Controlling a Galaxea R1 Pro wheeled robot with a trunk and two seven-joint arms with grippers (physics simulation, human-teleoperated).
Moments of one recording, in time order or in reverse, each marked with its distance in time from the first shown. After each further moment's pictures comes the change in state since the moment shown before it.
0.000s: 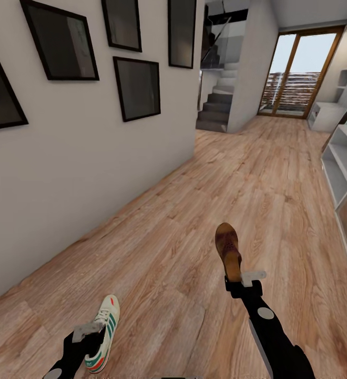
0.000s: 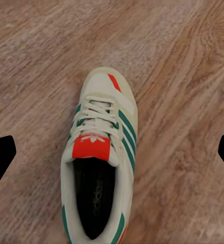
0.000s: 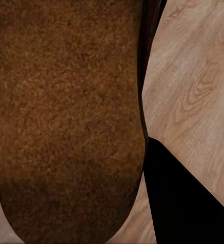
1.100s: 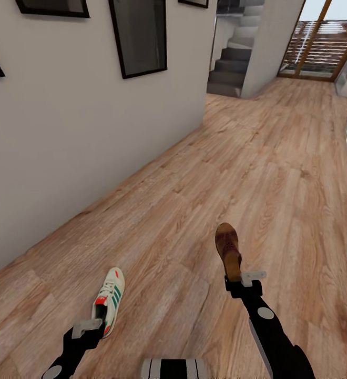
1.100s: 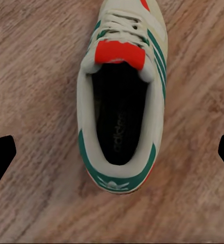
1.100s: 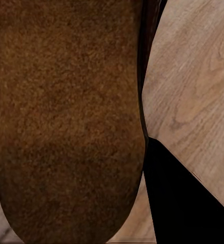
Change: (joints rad) left arm 0.000 -0.002 0.006 -0.027 0.004 -0.013 0.010; right arm 0.000 0.001 -0.001 -0.001 0.000 0.000 -0.001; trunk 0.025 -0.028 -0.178
